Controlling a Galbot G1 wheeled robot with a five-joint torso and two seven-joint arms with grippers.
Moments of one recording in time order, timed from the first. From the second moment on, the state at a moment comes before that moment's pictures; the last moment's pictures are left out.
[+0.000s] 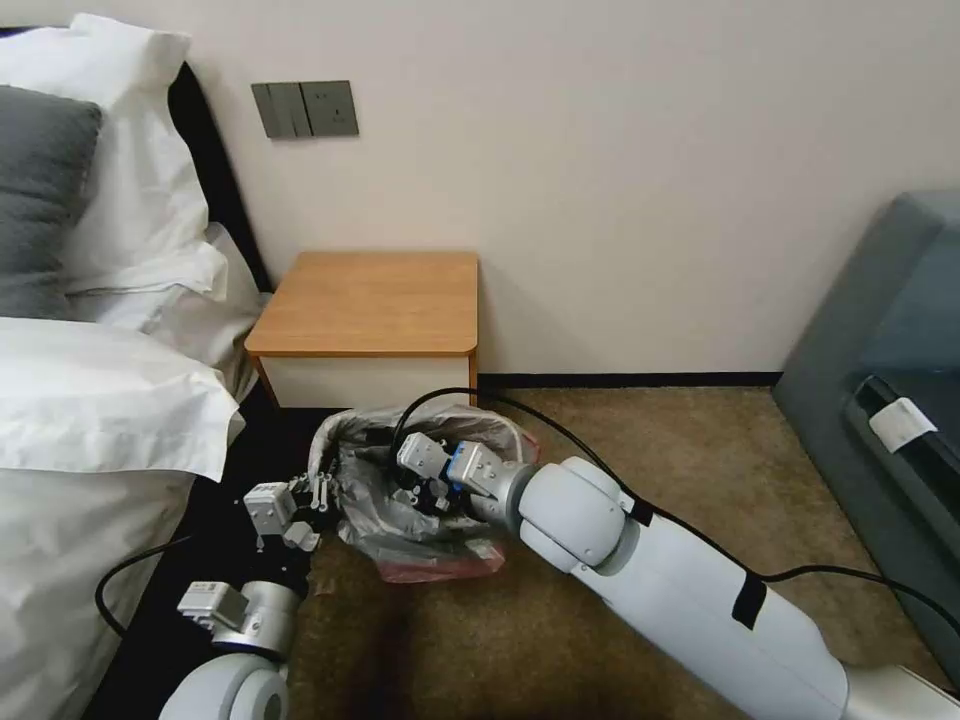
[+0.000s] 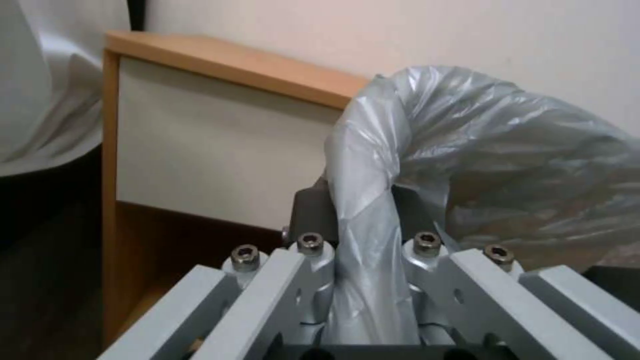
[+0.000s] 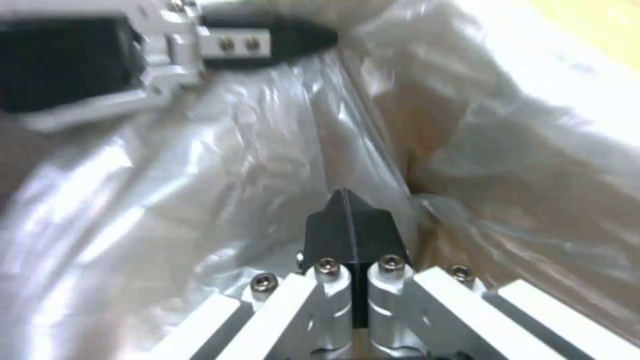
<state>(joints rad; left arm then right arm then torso) 1.66 -1.46 -0.64 -2.14 -0.42 -0.02 0.13 -0.69 1.15 -0.35 2.01 0.17 -0.73 -0.28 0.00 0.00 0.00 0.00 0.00</state>
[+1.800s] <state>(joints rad) 1.68 -1.45 -0.47 -2.05 -0.48 0.23 -0.08 -1.76 1.44 0.45 2.19 -0.09 0.10 0.03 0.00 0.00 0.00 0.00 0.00</state>
